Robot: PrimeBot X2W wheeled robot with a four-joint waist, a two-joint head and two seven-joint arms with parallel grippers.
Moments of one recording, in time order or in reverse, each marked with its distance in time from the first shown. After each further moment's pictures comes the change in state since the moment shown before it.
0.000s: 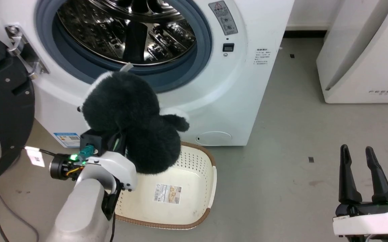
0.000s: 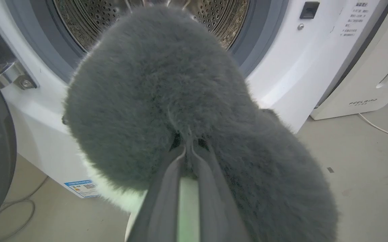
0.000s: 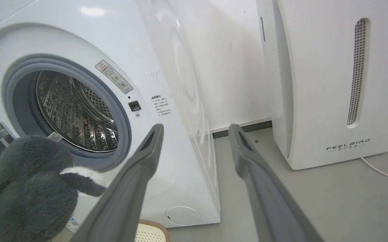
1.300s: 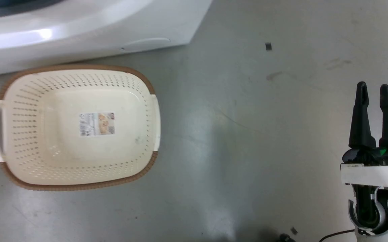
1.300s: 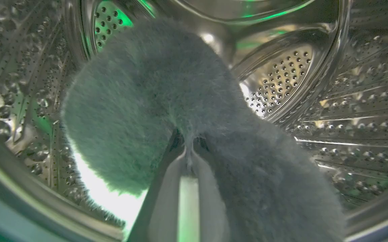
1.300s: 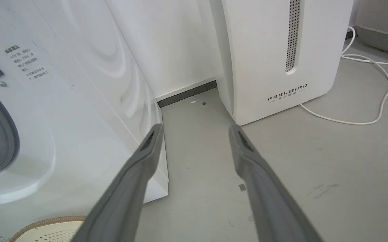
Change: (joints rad) left arm -0.768 0.270 0.237 0.063 0.038 0.057 0.000; right arm -0.244 0.000 0.012 -0.021 0.132 0.000 0.000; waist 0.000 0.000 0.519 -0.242
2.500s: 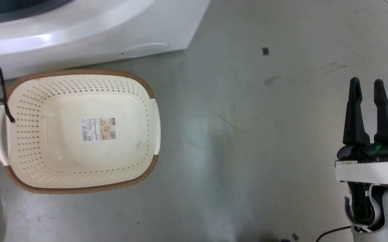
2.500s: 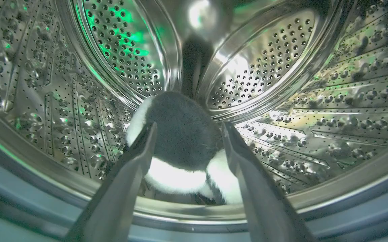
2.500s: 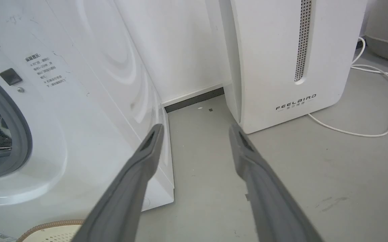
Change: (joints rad) left arm 0.011 -0.029 0.002 0.102 0.033 0.040 -0.001; right arm -0.024 0.000 0.022 0.012 -0.018 0.000 0.000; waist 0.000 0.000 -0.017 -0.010
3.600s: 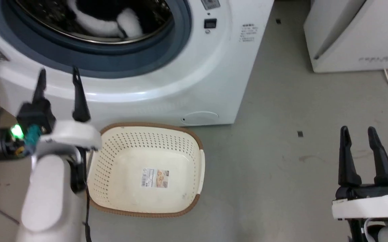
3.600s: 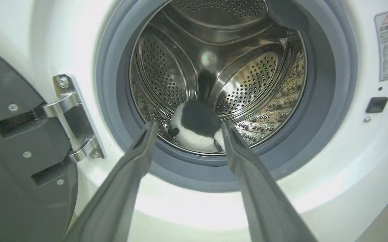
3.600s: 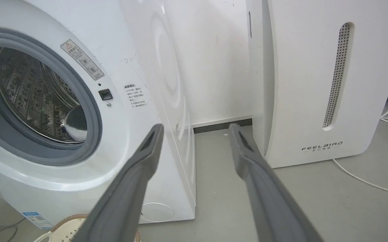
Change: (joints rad) left arm 0.763 -0.234 0.022 -0.539 0.072 0.058 0.000; right arm 0.174 0.000 -0.045 0.027 -0.190 0.000 0.000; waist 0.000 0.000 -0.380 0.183
